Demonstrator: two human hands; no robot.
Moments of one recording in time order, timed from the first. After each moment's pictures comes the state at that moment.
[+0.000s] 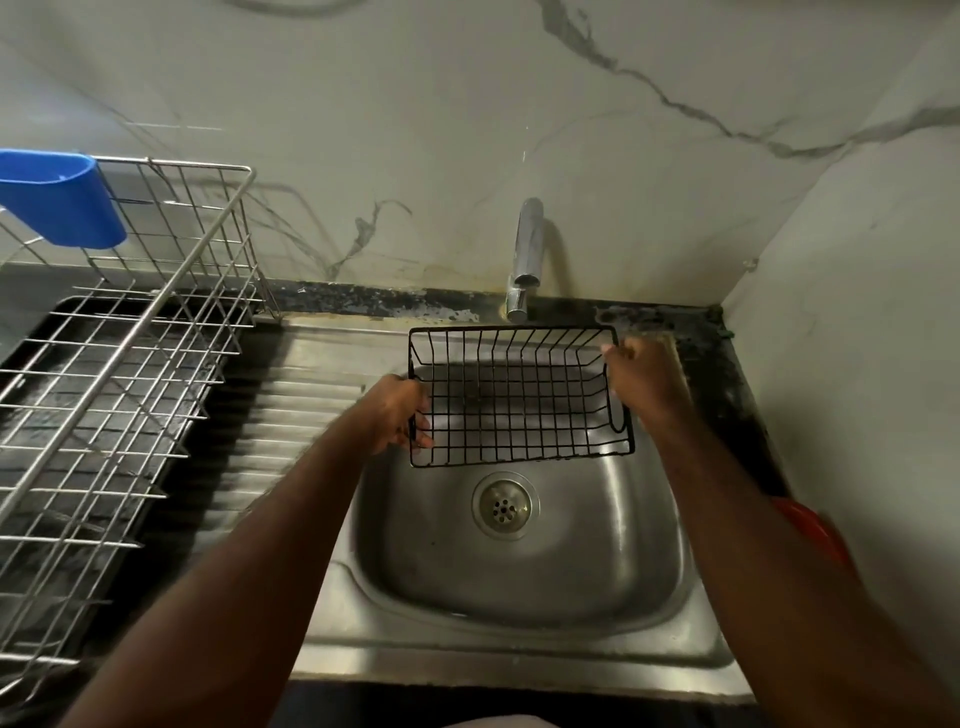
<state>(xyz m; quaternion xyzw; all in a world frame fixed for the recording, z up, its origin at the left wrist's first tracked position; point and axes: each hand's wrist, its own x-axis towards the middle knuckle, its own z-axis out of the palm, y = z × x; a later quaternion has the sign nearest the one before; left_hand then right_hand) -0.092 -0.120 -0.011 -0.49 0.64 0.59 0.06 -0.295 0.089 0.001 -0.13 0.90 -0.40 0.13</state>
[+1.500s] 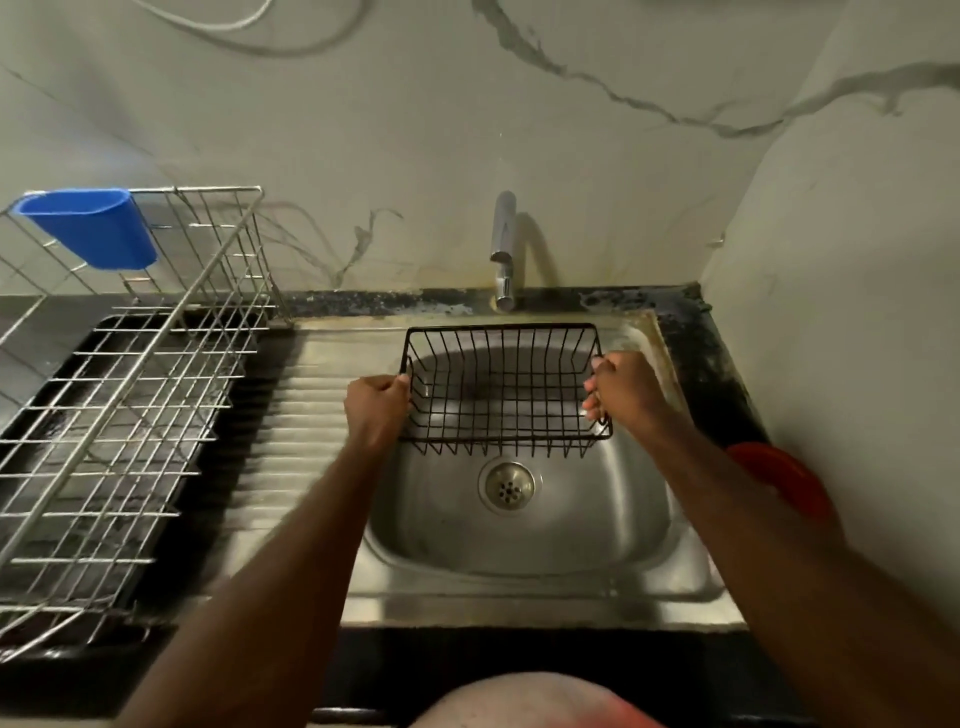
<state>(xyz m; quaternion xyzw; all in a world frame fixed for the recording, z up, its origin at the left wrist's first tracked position) -0.051 -0.081 -0.023 -0.47 0.70 0.48 -0.24 -0.242 0.129 0.000 -0.10 0.83 -0.50 0.21</state>
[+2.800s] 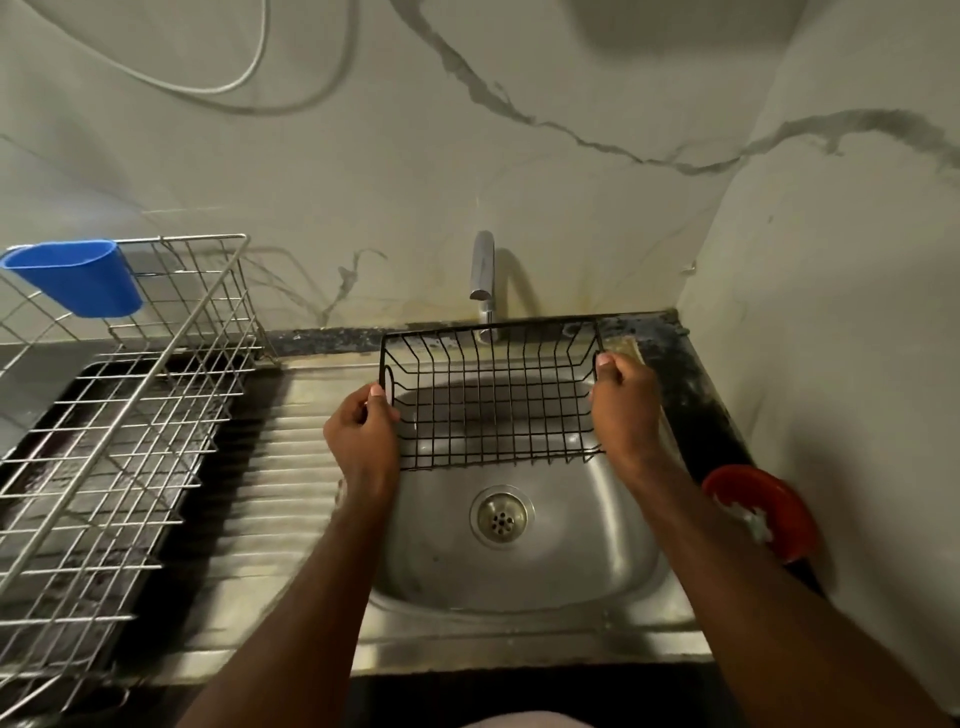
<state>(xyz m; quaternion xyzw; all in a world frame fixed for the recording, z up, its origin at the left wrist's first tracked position) -0.059 -0.057 -0.004 -0.40 0.60 0.53 -0.44 -0.230 0.134 0.020 -0.13 0.81 -0.58 -0.02</state>
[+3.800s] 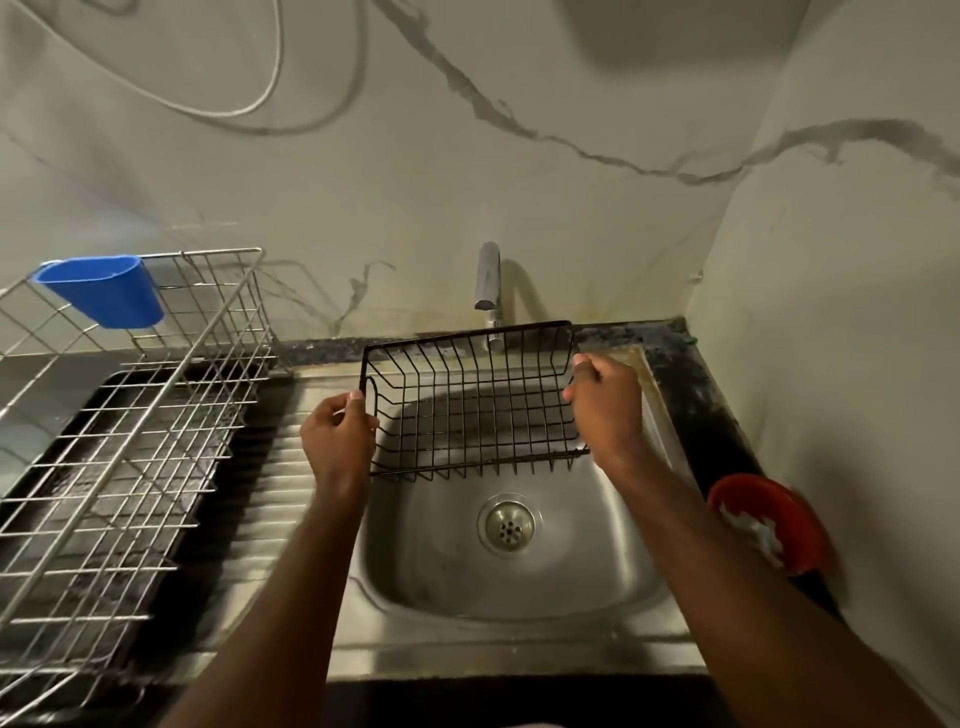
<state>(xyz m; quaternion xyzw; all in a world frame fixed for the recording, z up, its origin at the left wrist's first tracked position) -0.040 -0.080 0.013 -0.45 0.56 0.55 -0.42 -0.210 0.123 0.047 -0.15 0.79 -0.60 0.05</state>
